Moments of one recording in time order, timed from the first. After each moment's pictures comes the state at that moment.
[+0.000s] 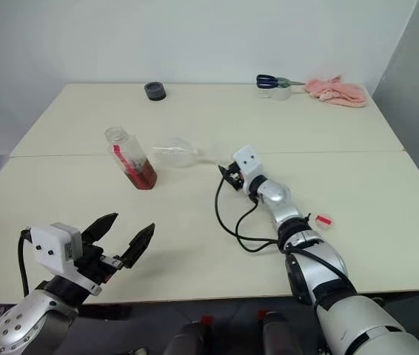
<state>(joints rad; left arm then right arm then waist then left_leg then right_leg) 0.39 0.42 0.34 -0.85 -0.59 0.52 -0.29 -1.07 -0.02 0.05 1.26 -0.11 -0.41 0.35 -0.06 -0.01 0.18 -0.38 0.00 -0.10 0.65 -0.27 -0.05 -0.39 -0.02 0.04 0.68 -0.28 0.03</state>
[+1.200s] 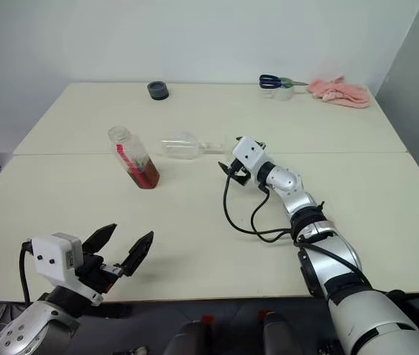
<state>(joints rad) 0.47 0.38 0.30 -0.89 -0.58 0.52 -0.25 -1.04 -0.13 0.11 1.14 -0.15 -0.49 0.50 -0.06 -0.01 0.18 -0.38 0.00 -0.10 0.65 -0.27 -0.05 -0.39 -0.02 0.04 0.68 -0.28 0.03</state>
